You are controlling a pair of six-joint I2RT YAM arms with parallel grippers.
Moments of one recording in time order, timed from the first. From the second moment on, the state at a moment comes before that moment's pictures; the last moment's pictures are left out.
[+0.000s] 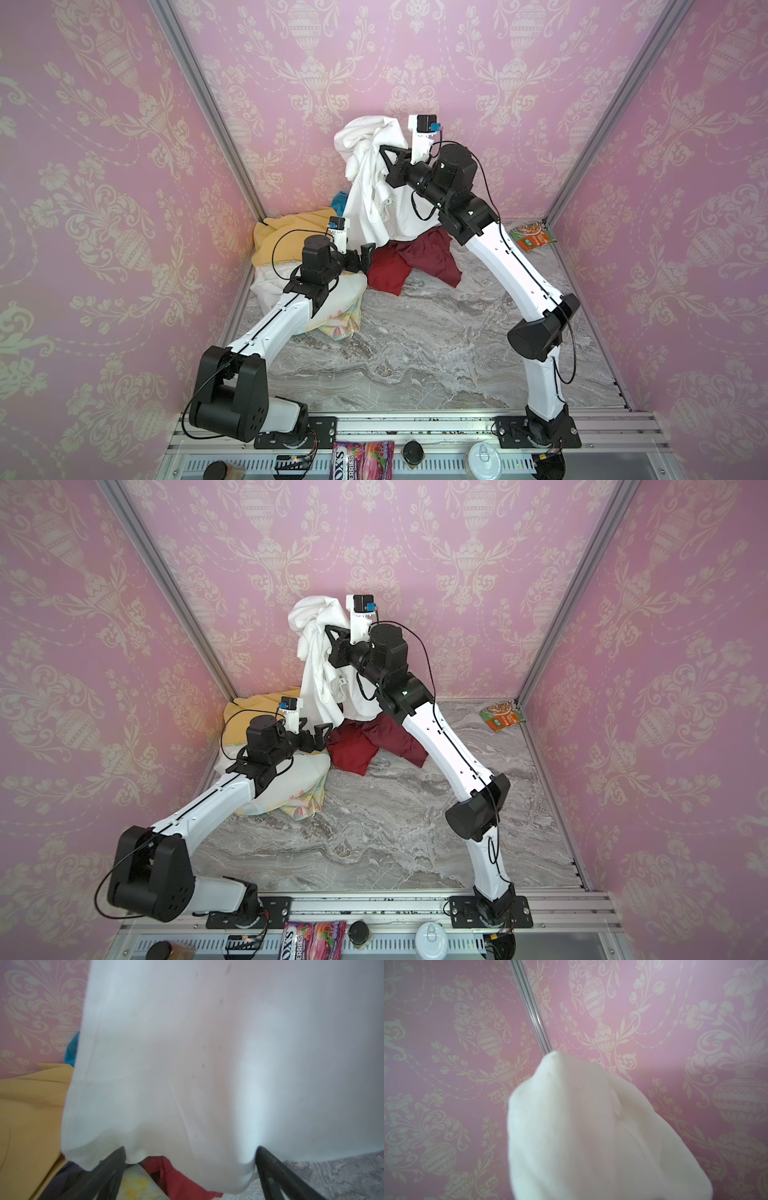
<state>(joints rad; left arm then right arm) -0.25 1.42 0.94 0.22 0.23 -0.15 0.63 2.03 2.40 -0.15 -0.09 0.32</state>
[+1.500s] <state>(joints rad) -0.74 1.69 1.51 0.26 0.24 -0.22 0.46 1.24 1.40 -0.12 0.16 0.33</state>
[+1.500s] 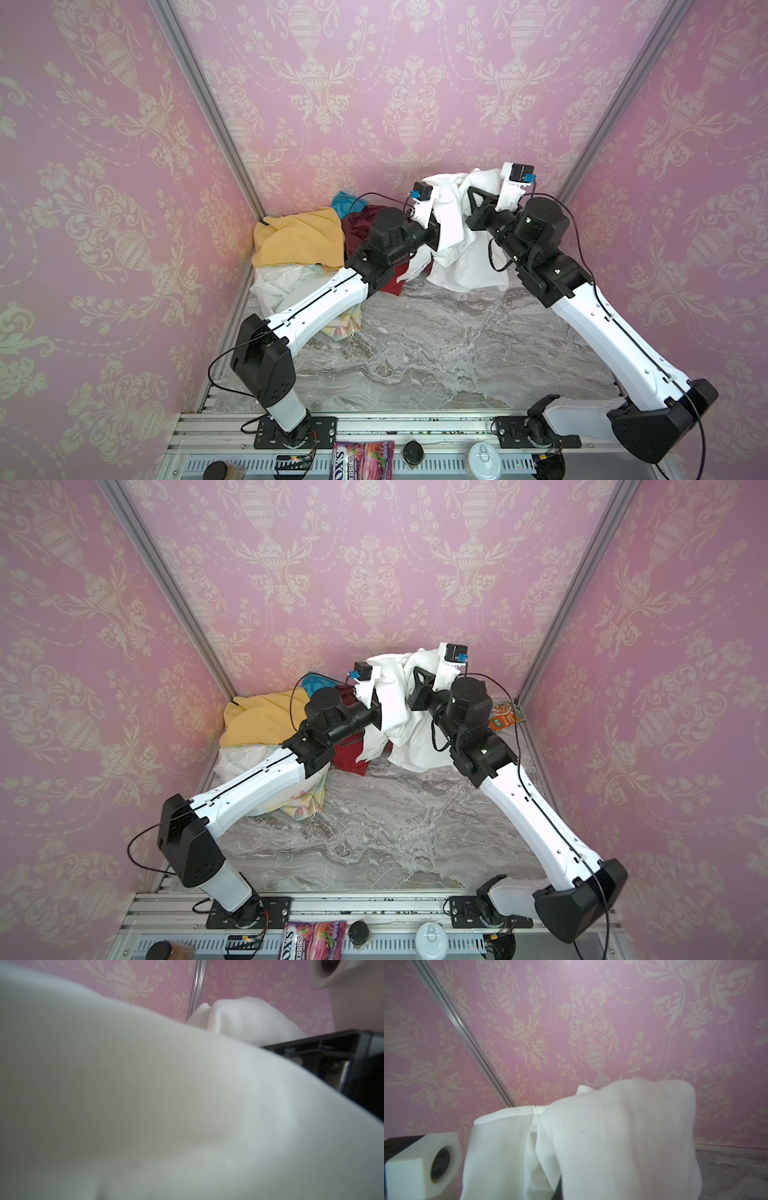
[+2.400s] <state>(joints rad) -1.11 2.24 1.97 0.21 0.23 -0.26 0.27 0.61 0.97 -0.58 0.44 0.36</state>
